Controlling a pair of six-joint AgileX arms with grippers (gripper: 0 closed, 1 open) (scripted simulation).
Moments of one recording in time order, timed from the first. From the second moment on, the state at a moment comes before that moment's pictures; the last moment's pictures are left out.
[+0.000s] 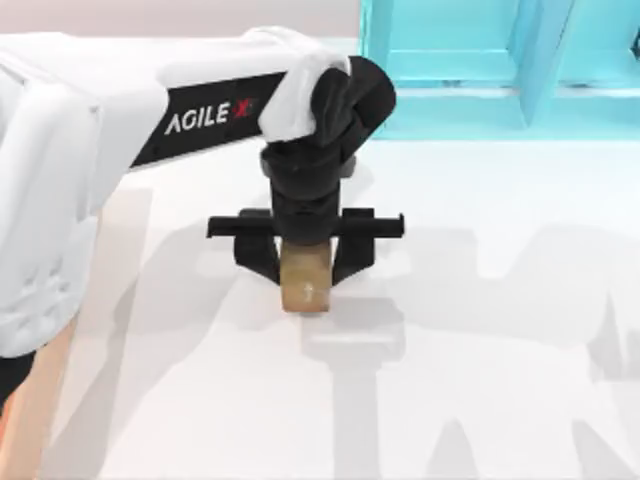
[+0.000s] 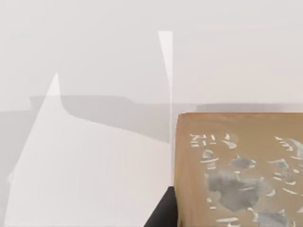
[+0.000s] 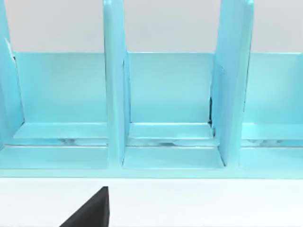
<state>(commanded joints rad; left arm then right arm) -0.65 2.26 1.75 -1.06 0.00 -0.60 0.00 0.00 0.00 0.00 0.00 0.00</state>
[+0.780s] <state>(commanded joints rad) -0.65 2.26 1.75 -1.06 0.00 -0.60 0.00 0.00 0.00 0.00 0.00 0.00</state>
